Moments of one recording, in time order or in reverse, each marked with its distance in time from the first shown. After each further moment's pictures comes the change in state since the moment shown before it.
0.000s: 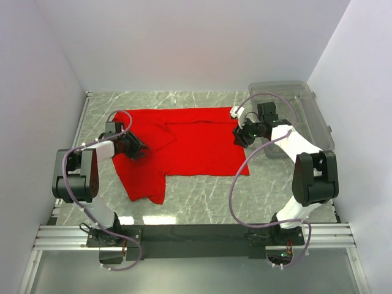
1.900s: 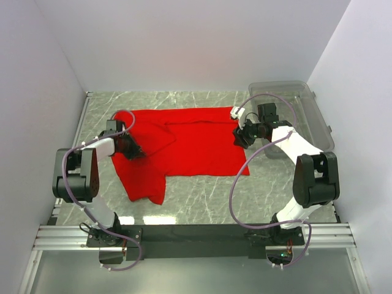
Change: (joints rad) left arm -0.011 0.010 0.051 -0.147 -0.040 0.152; right arm 0.000 -0.018 -0.018 0.008 -0.001 0.007
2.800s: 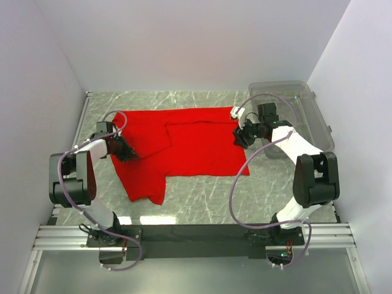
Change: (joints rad) left arm 0.093 -0.048 -0.020 -0.060 0.055 0.078; right arm 0.000 0.000 0.000 0.001 -0.003 0.004
